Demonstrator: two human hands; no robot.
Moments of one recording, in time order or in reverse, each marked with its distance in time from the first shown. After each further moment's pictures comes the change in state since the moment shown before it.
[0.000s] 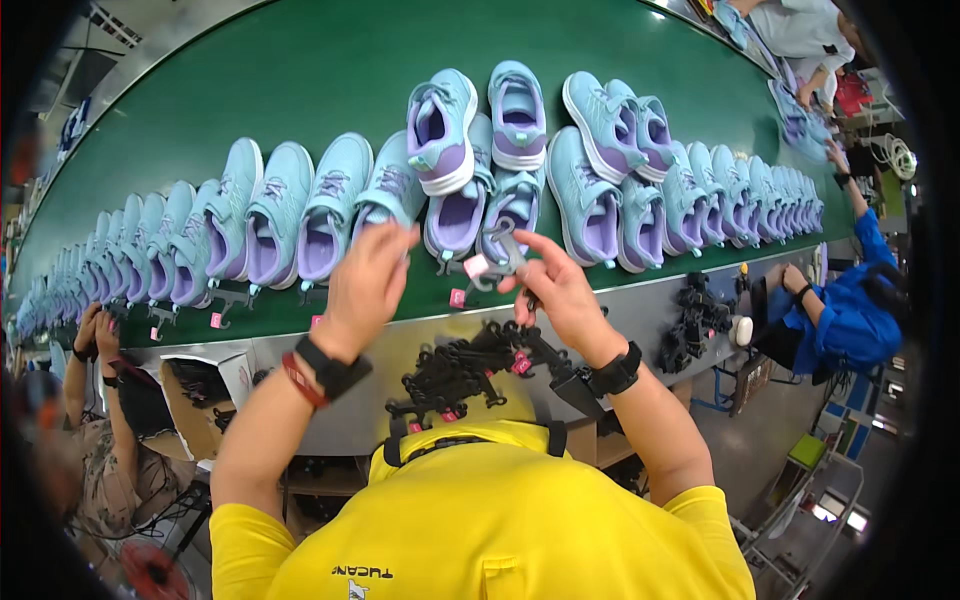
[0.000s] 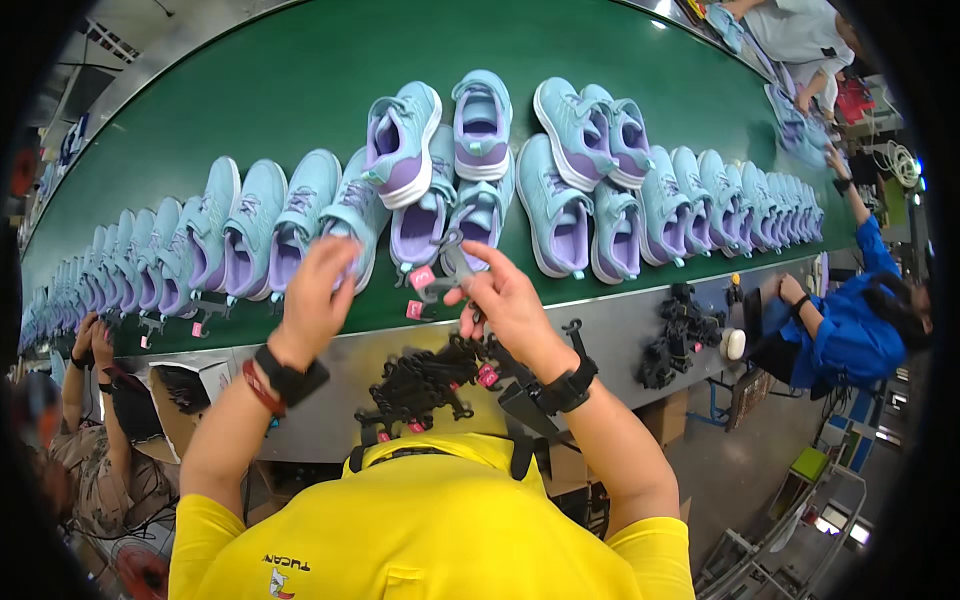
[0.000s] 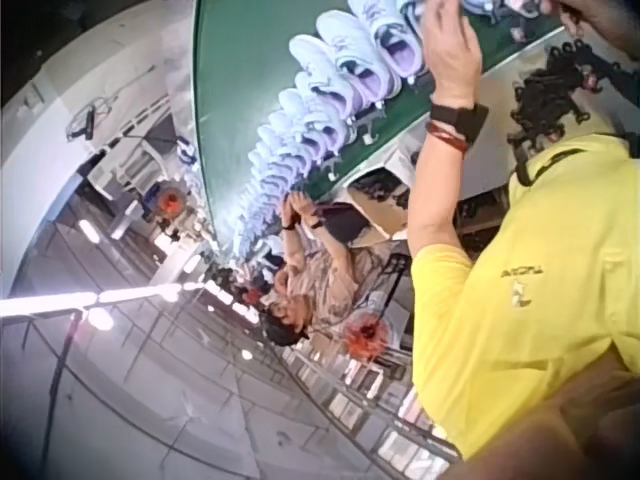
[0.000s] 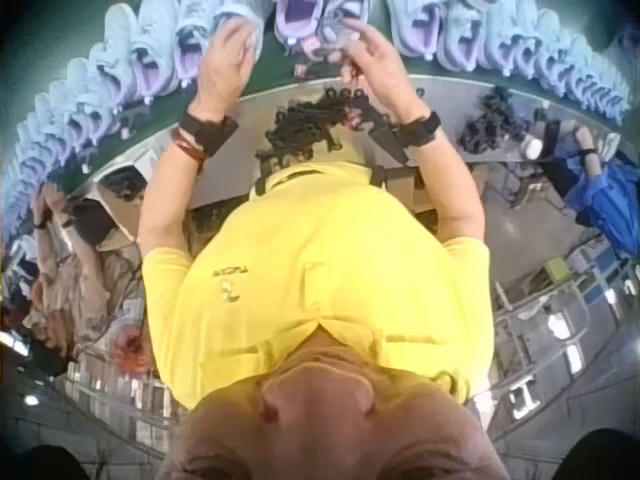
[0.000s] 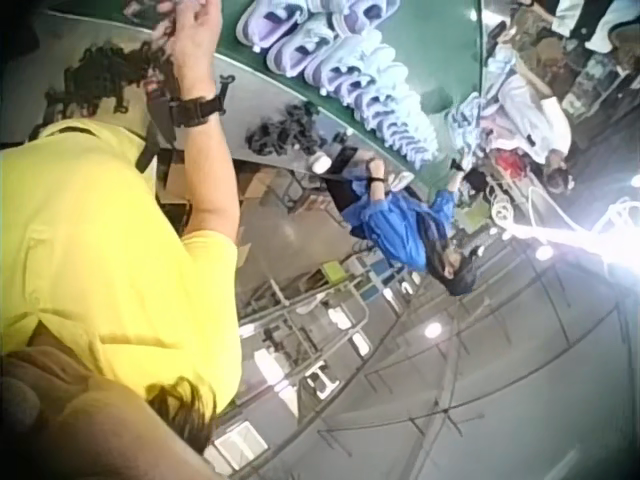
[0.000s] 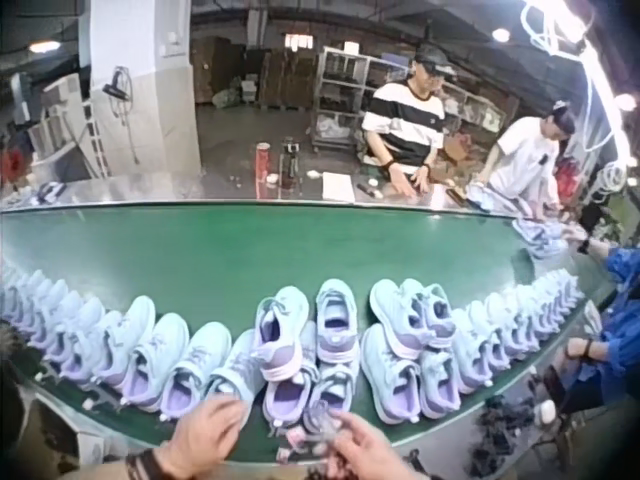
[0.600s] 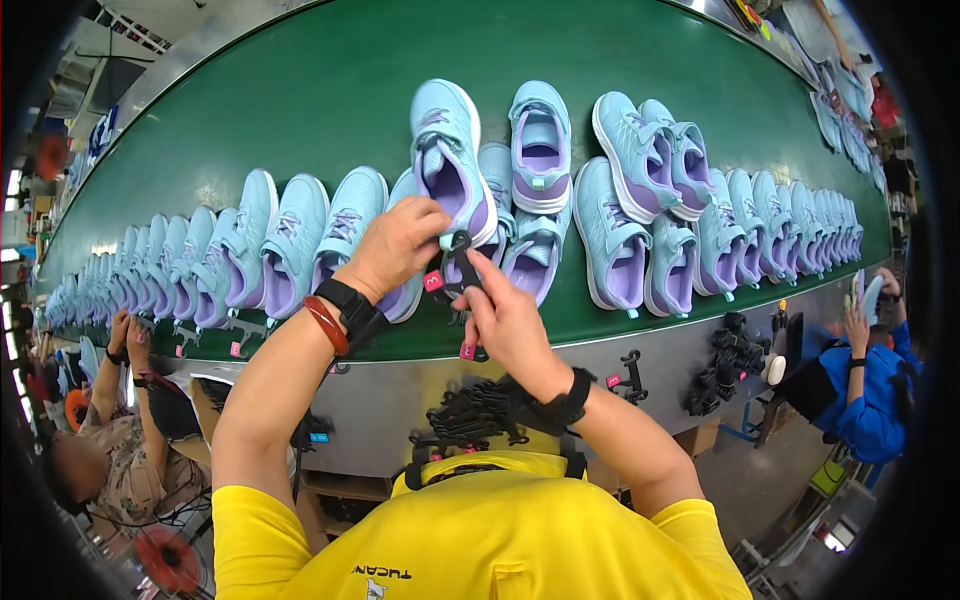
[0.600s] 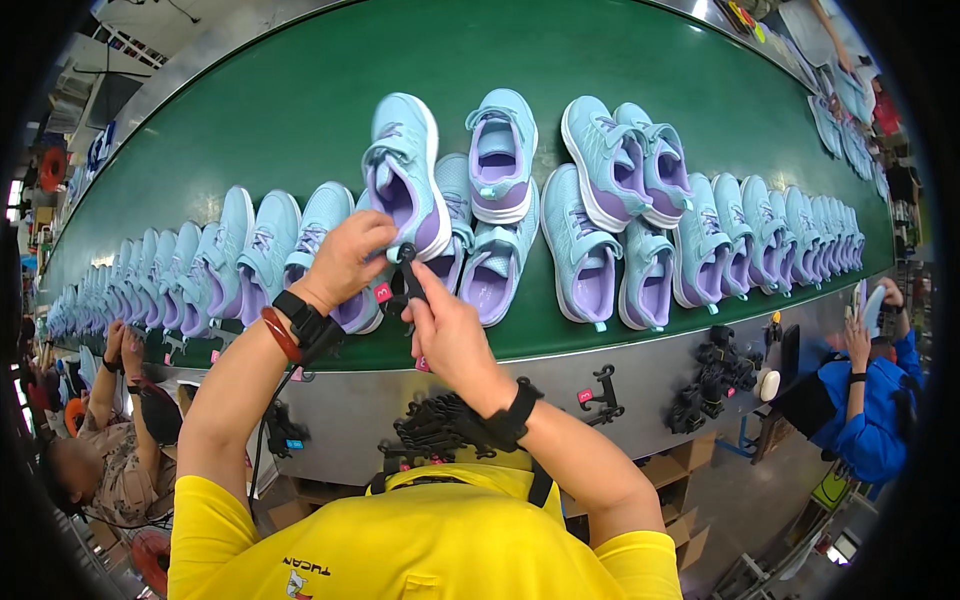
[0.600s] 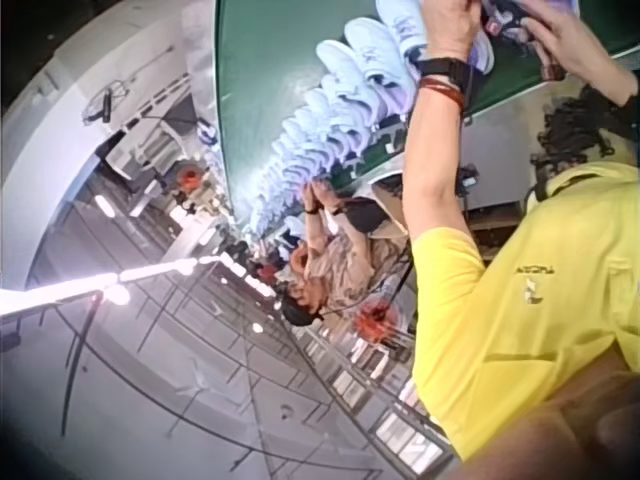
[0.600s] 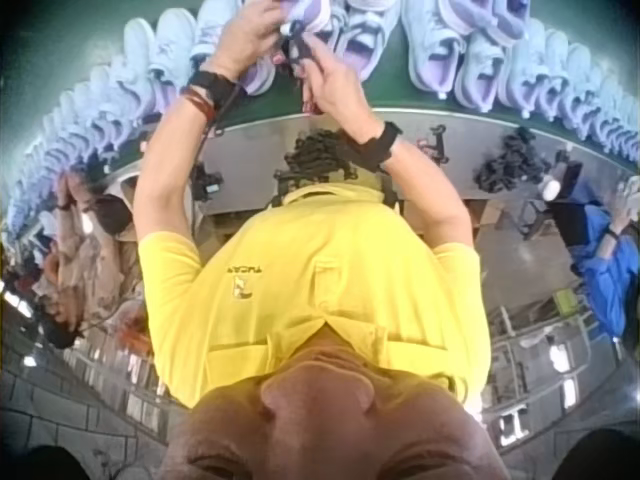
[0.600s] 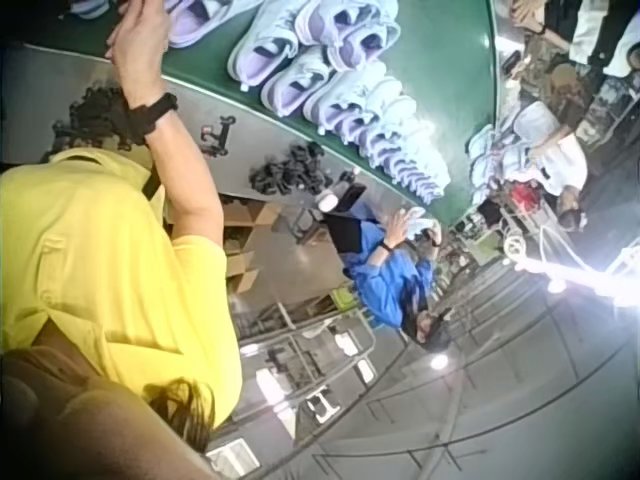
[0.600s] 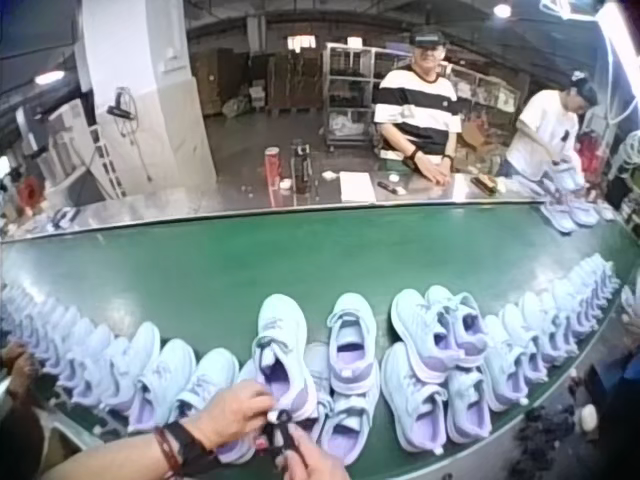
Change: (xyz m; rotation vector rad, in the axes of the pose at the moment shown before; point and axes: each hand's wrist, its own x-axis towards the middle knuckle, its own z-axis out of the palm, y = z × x) left_hand 0.087 -0.065 0.034 0.059 -0.255 0.110; right_hand 0.056 0.004 0.050 -0.253 0.027 -0.215
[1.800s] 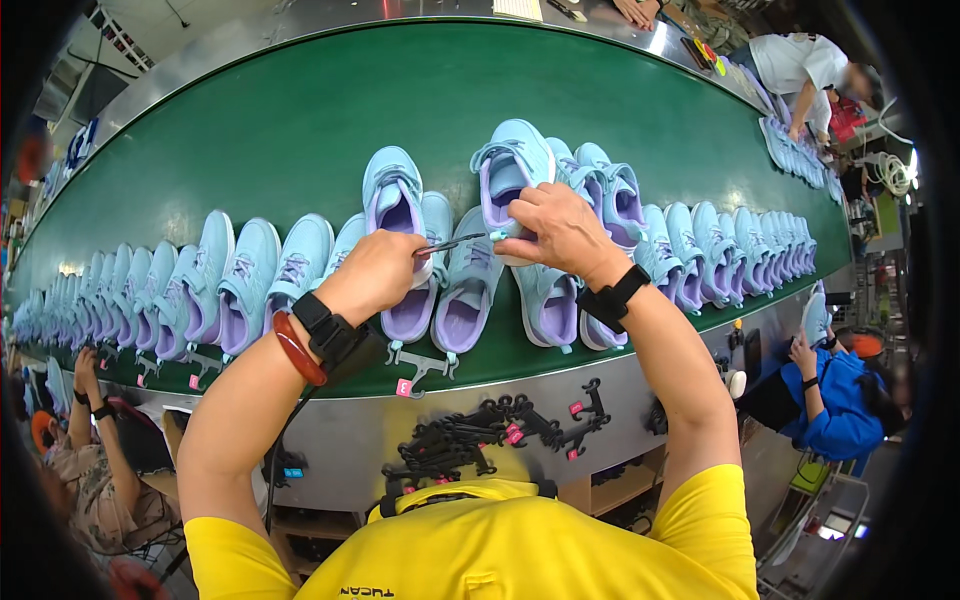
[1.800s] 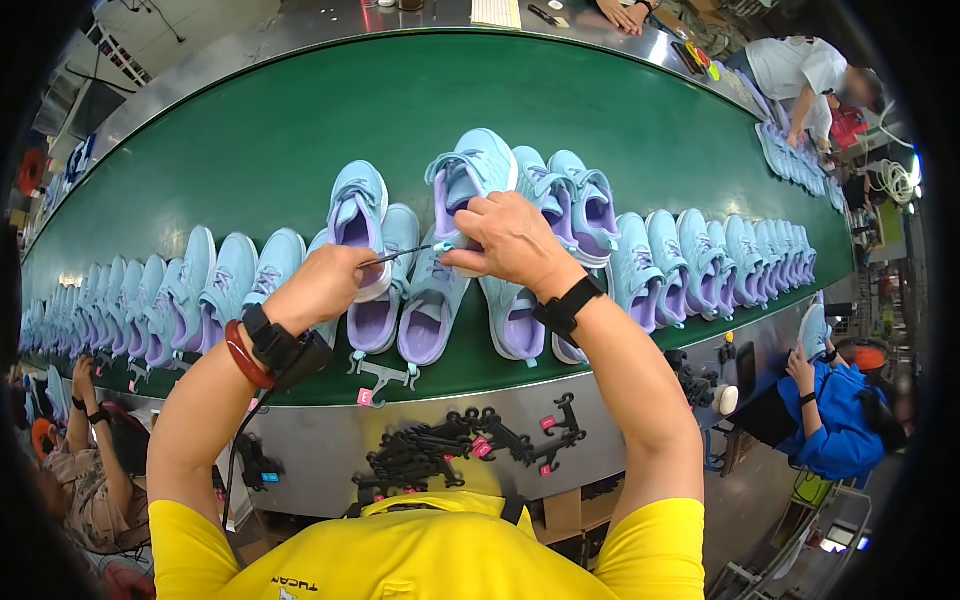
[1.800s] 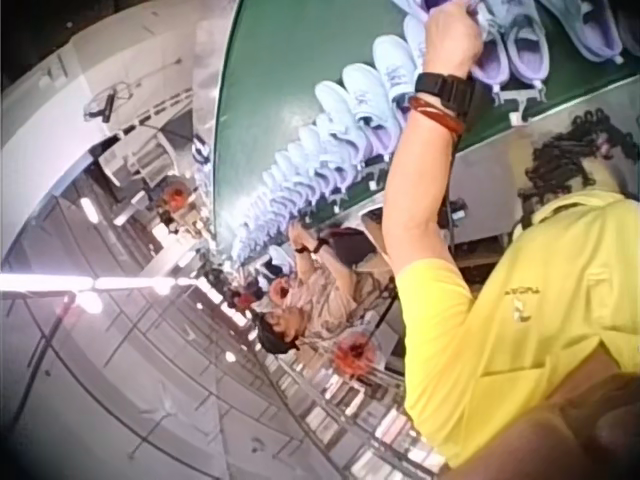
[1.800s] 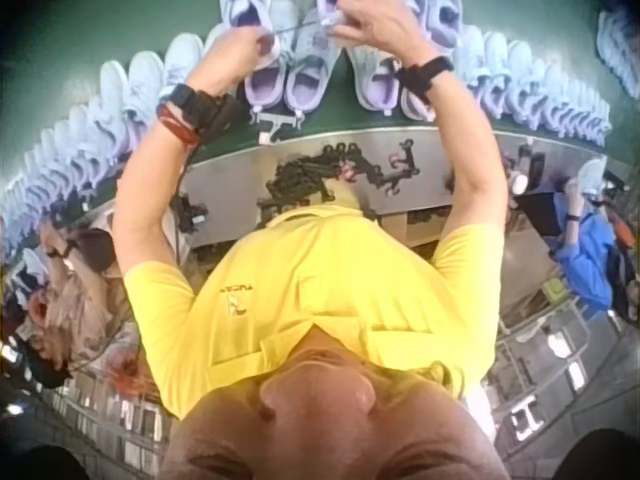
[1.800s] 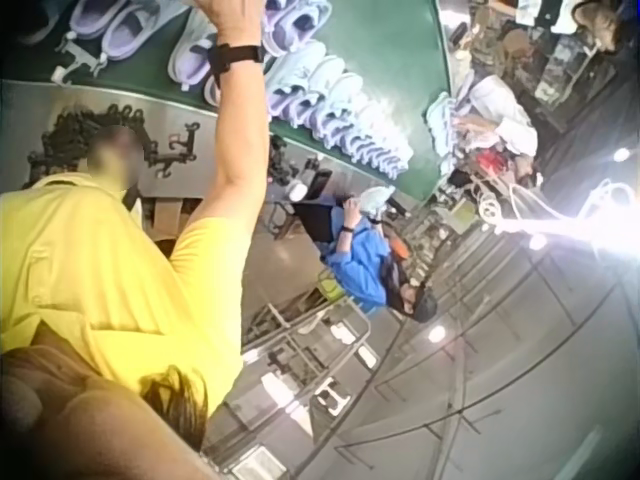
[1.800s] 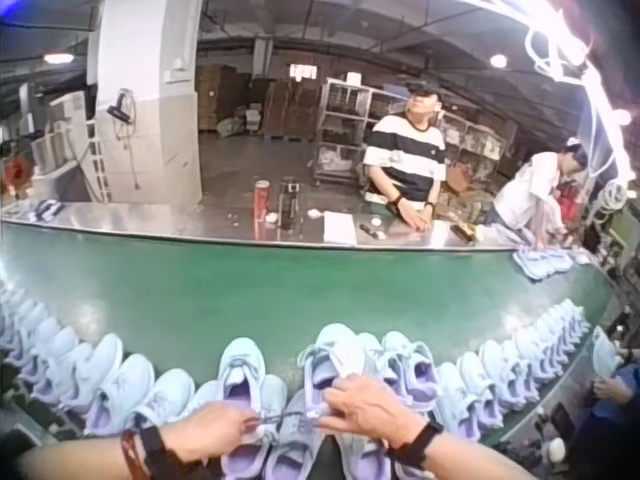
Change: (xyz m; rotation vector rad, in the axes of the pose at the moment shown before) left_hand 0.065 0.058 -0.015 -0.075 -0.236 -0.339; right_hand 0.093 -0.064 -0.172 -1.219 -0.060 -0.891
